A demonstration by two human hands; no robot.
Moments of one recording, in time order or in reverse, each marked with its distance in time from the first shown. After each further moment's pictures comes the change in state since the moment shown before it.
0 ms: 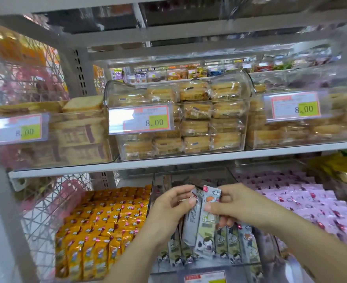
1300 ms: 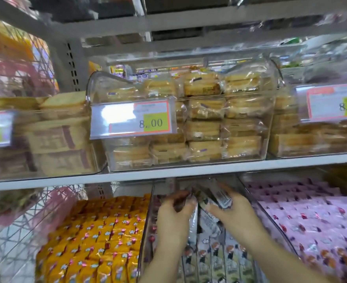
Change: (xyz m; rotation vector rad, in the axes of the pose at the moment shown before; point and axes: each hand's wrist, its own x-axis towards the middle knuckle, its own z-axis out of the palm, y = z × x) left_hand 0.066 -0.041 0.012 0.177 0.391 0.158; right_hand 0.079 0.056 0.022 0.005 0.486 -0.060
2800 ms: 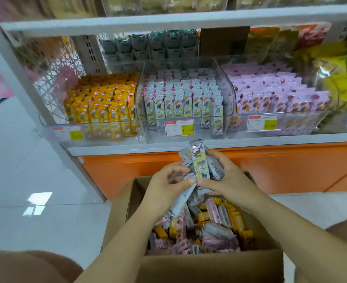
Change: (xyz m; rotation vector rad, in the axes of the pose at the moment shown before) left_hand -0.280 -0.028 -0.053 -0.069 -0.360 -0.342; right_hand -0.266 0.057 -0.048 0.132 -0.422 0.217
